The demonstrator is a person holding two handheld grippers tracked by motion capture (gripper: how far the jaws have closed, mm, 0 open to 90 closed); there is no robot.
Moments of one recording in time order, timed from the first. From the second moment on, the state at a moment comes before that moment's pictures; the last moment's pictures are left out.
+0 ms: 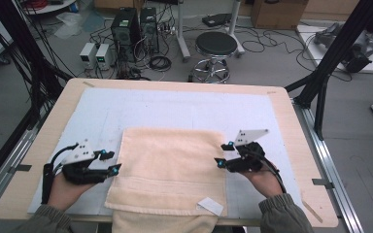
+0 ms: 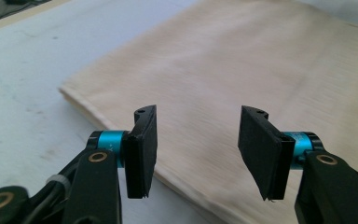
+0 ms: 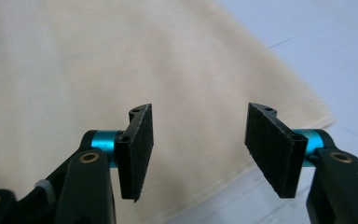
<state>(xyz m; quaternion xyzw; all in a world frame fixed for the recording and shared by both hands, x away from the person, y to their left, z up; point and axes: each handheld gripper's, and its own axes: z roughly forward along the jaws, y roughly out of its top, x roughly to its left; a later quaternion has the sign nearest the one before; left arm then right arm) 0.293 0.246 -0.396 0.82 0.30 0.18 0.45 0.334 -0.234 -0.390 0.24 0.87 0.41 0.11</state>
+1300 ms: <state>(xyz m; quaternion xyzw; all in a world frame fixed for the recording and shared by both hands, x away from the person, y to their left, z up) 0.424 0.226 -0.409 0.80 0.42 0.20 0.39 0.441 -0.217 -0.410 0.27 0.88 0.37 0.10</state>
